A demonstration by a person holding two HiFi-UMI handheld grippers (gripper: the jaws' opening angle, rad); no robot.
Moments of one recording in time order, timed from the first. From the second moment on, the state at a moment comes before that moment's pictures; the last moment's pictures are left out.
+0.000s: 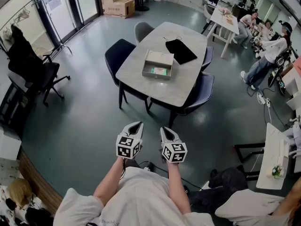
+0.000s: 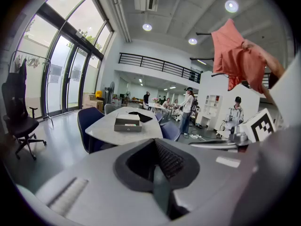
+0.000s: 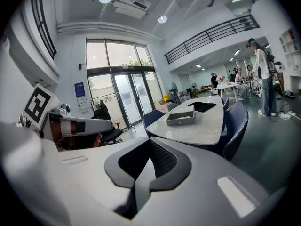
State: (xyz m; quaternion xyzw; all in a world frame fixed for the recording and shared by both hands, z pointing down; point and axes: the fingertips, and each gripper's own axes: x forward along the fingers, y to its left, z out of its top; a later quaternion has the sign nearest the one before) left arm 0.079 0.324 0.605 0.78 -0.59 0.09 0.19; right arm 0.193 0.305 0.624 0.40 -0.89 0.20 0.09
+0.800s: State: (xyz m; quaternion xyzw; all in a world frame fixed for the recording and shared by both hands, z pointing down) left arm 0.052 0.331 0.623 0.75 -0.62 0.08 0.21; right arm 0.172 0.299 0.652 0.36 -0.89 0.25 0.12
